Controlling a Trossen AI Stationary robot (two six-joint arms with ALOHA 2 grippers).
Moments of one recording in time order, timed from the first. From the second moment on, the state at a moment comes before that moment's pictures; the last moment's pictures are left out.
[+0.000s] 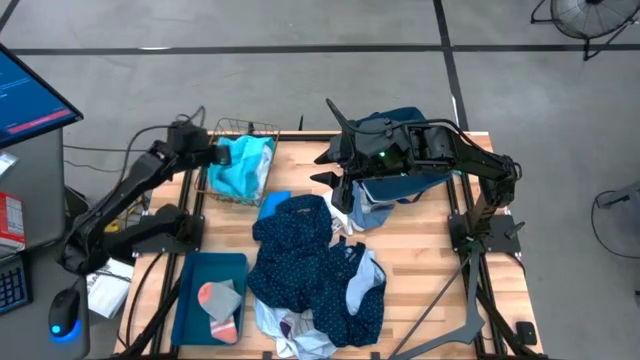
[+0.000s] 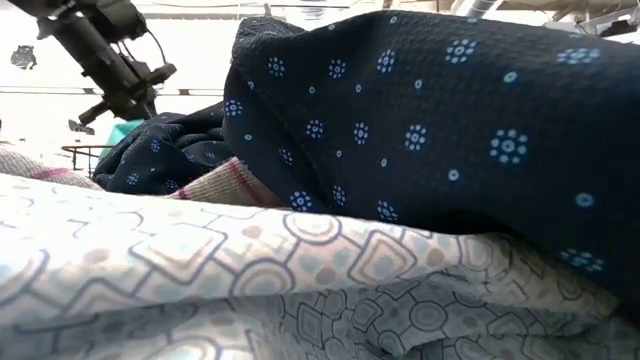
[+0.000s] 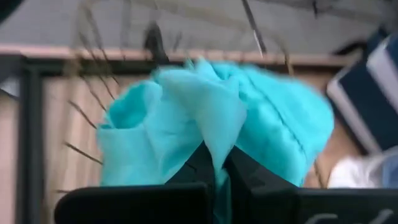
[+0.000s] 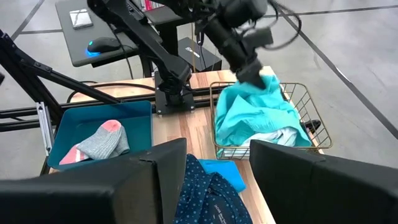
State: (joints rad) left arm 0.98 0.76 0.64 -0.59 0.03 -0.48; right arm 0.06 1.82 2.35 -1.04 0.21 0.10
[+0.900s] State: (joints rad) left arm 0.74 1.32 0.84 -0.60 -0.01 0.05; right arm 0.06 1.89 2.35 -1.00 0.21 0.12
